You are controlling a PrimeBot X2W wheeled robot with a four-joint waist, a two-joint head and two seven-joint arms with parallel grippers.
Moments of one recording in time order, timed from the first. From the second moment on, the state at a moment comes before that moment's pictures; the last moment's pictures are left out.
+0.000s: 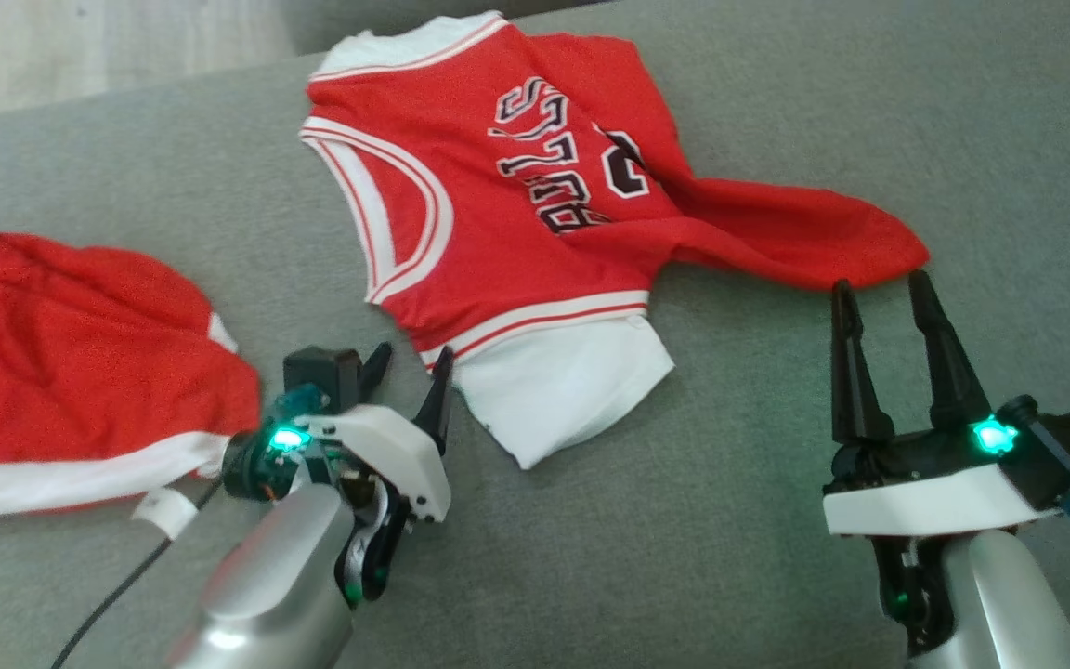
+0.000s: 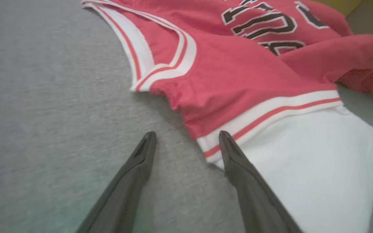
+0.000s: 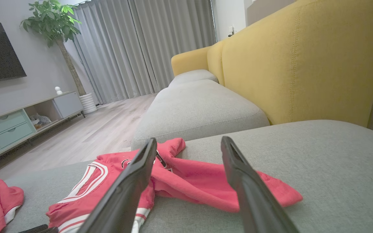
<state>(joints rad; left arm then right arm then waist) -0.49 0.16 -0.70 0.60 -0.67 0.10 0.05 -0.08 -0.04 0.10 0.06 0.25 0.13 -0.25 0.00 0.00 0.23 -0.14</state>
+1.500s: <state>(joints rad) -0.36 0.30 -0.67 0.35 -0.66 0.17 -0.08 -0.05 -0.04 0.09 0.10 0.25 0.13 -0.25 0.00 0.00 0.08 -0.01</state>
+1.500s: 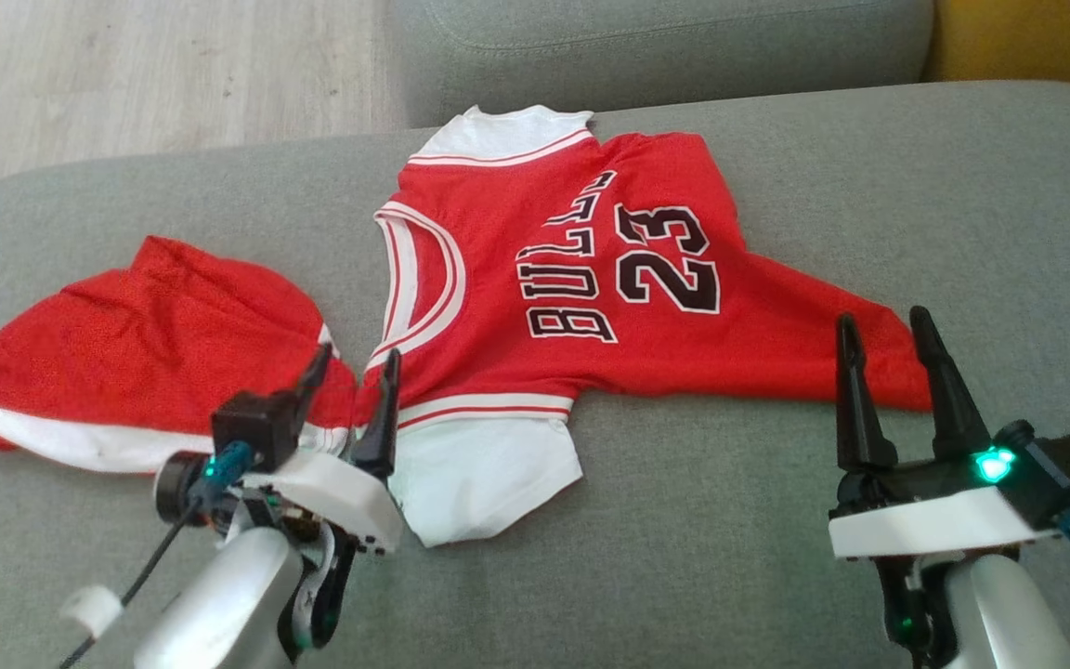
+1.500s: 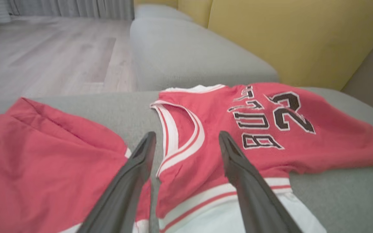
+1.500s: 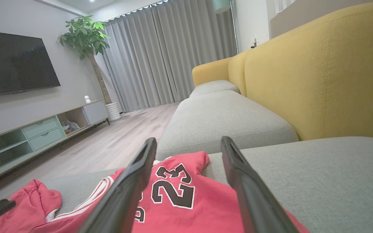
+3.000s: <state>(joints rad) -0.19 0.24 -0.75 0.37 -0.63 0.22 0.13 -0.01 -0.04 0.06 0.09 0.24 0.13 -0.25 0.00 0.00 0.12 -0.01</state>
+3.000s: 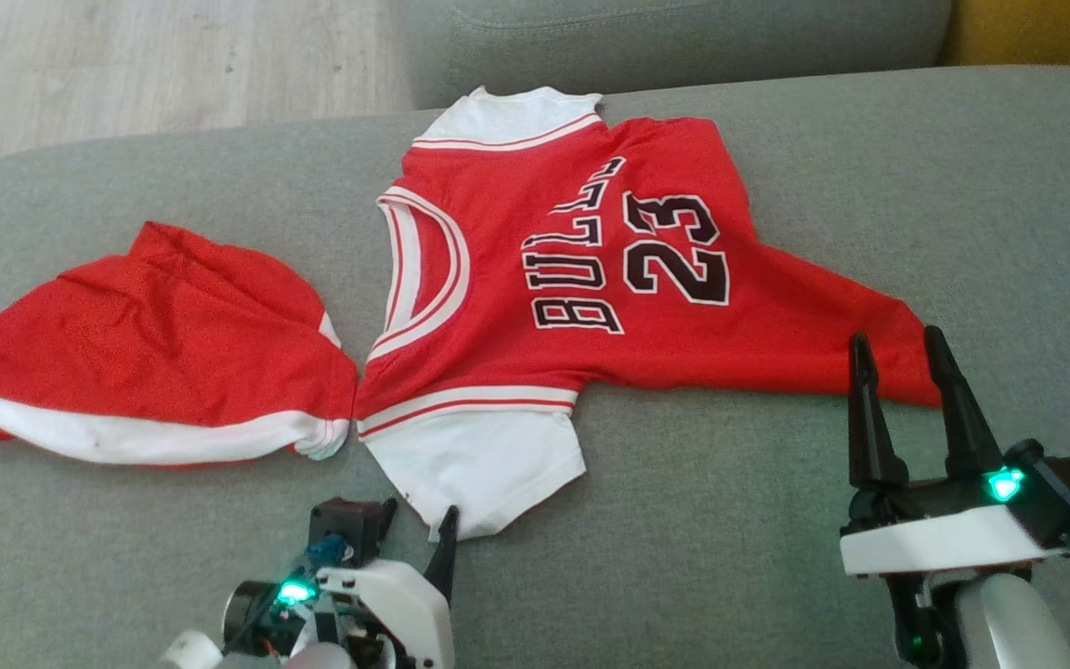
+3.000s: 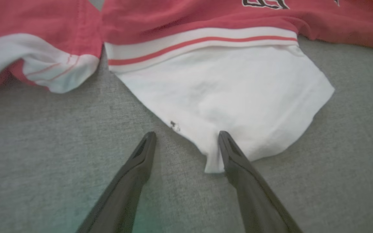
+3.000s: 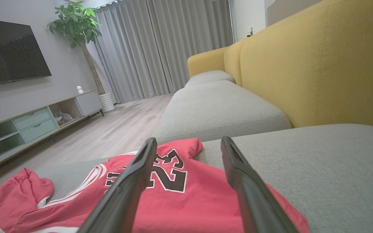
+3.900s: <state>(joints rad) -0.26 0.25 -0.62 0.17 -0.67 0.10 -0.19 -0.03 -0.04 -0.04 0.21 0.19 0.13 -0.25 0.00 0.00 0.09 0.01</state>
